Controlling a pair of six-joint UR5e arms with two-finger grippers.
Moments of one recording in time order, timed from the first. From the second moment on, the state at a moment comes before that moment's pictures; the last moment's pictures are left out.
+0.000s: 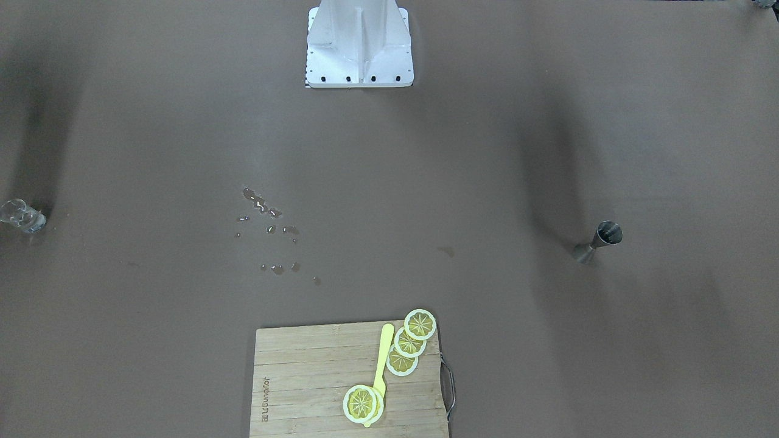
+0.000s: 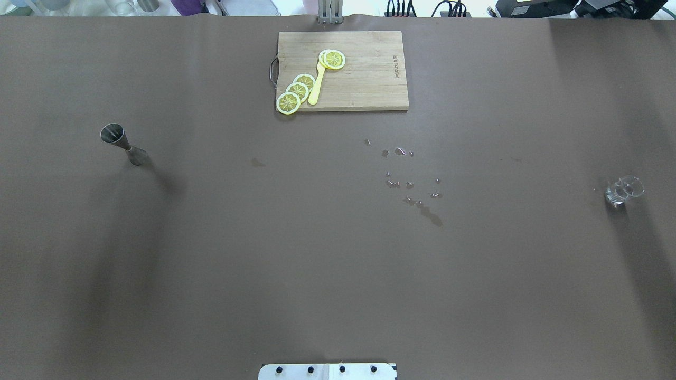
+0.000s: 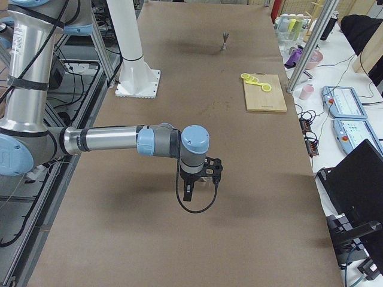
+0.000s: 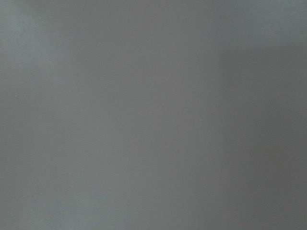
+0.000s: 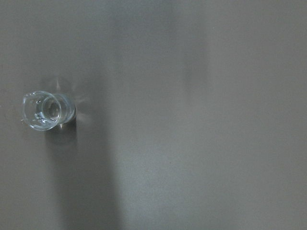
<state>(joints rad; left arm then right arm) -1.61 -1.57 -1.63 -1.57 -2.37 0.09 1.53 -1.79 1.89 -1.72 2.30 0.03</state>
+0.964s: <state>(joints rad) -1.61 -1.61 -1.64 -1.57 -2.37 0.09 1.53 -1.79 1.89 -1.71 2.30 0.03</state>
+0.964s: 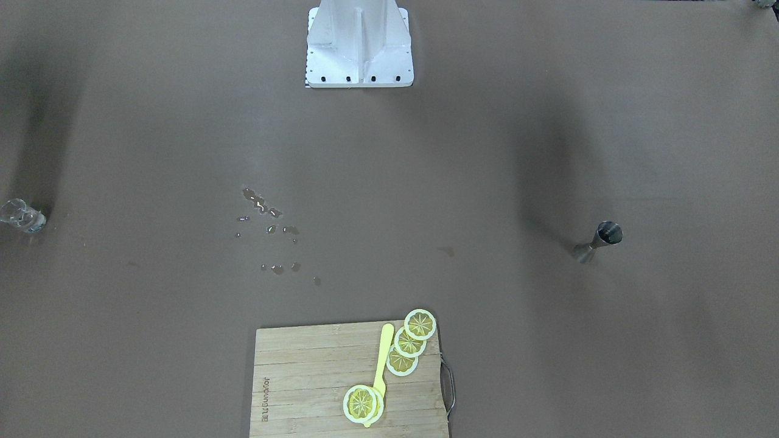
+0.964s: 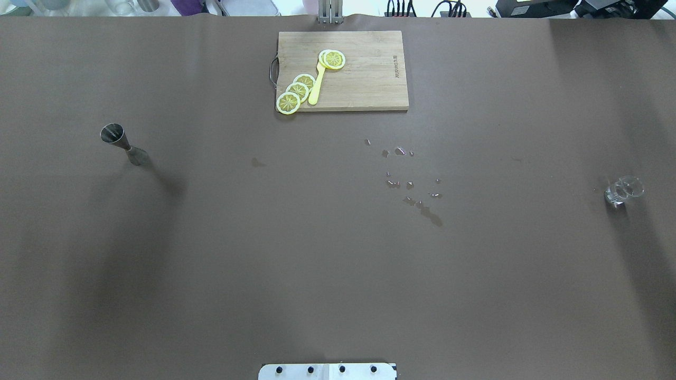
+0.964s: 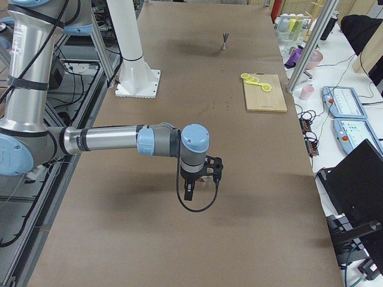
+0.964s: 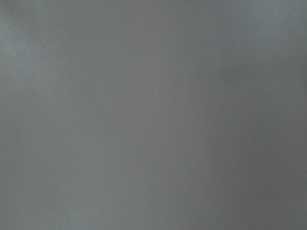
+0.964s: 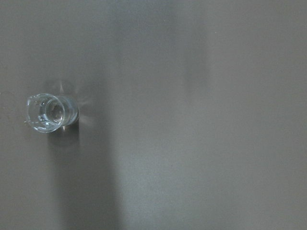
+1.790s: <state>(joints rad) -1.61 -1.66 -1.66 -1.61 -2.37 0.05 1.53 -1.79 1.90 -1.71 2.30 0.03</state>
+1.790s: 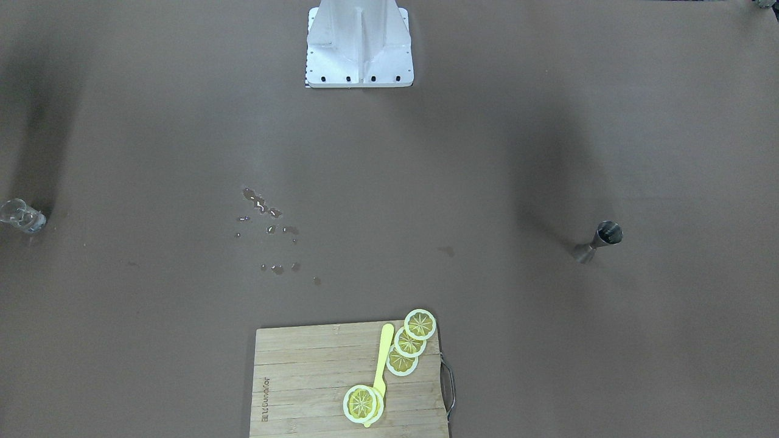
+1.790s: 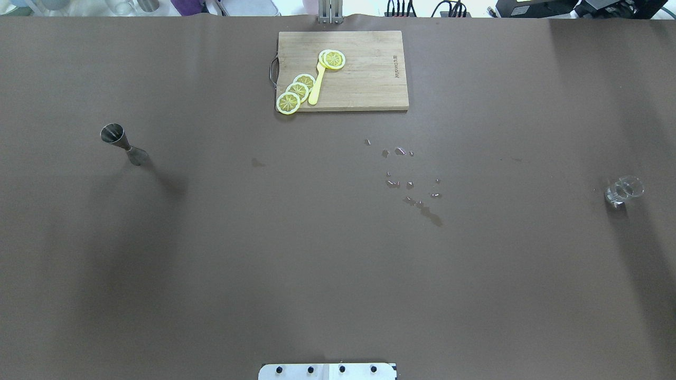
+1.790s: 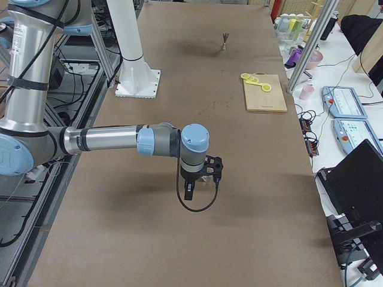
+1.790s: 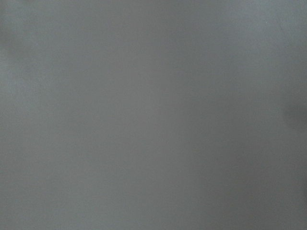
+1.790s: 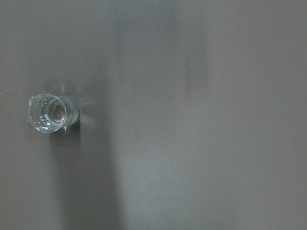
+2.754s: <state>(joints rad) -1.49 -1.74 -1.80 -1.90 -2.34 -0.38 1.53 -1.79 1.93 -1.71 2.31 0.03</state>
